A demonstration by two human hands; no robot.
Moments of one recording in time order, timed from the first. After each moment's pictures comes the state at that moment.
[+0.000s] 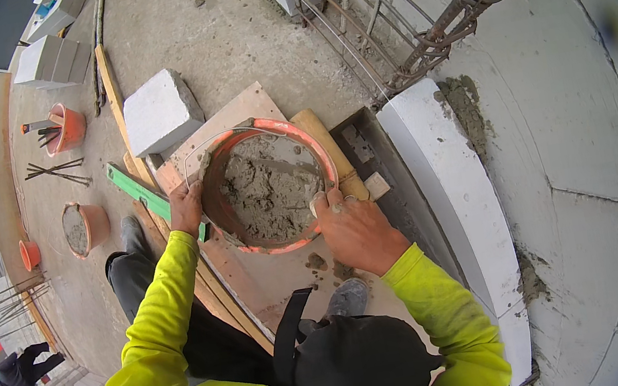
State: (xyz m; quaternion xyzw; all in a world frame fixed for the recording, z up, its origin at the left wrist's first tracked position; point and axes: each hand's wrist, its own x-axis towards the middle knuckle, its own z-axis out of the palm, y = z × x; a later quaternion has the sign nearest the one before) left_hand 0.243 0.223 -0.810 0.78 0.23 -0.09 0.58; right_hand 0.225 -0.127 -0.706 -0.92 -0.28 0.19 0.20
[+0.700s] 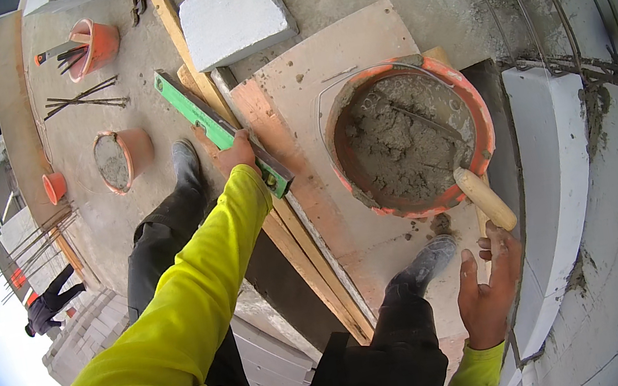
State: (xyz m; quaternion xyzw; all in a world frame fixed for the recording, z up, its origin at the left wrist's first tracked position) left_hand 0.223 0.355 -0.879 0.65 0.67 -0.01 0.36; right_hand 0.157 -0.041 -0.642 -0.93 0.08 0.14 0.34
